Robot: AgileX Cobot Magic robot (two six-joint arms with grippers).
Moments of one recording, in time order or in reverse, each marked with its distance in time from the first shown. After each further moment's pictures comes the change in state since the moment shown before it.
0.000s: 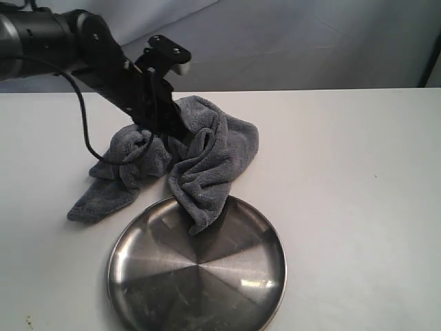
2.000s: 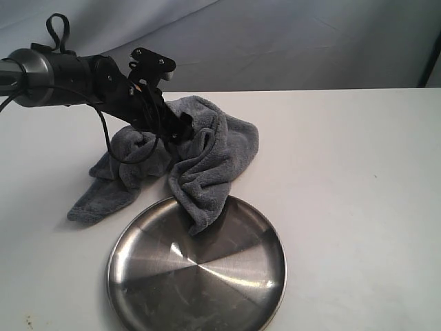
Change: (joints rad) left arm 0.065 0.158 0.000 0.078 -0.323 -0.217; right arm 0.000 0.000 0.000 0.000 0.000 0.000
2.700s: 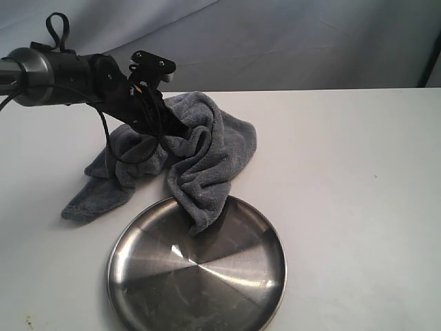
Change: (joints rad) left arm 0.000 0.000 -0.002 -0.006 0.042 -0.024; right arm 0.000 0.000 0.000 0.000 0.000 0.000
